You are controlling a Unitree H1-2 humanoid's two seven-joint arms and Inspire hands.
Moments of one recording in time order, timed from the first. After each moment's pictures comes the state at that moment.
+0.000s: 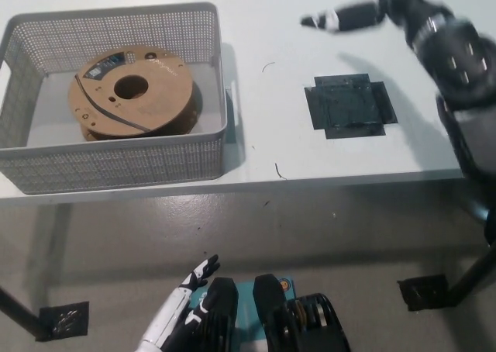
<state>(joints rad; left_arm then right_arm) -0.04 0.15 -0.19 0.30 0.26 -0.38 -0.06 -0.94 -0.29 0.18 0.41 -0.11 0.08 0.22</state>
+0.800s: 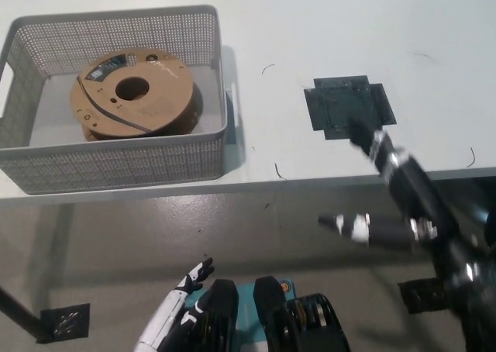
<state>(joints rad) -0.04 0.15 -0.16 0.34 0.24 -0.38 -0.06 -0.15 -0.17 0.13 -0.38 0.11 0.09 0.21</state>
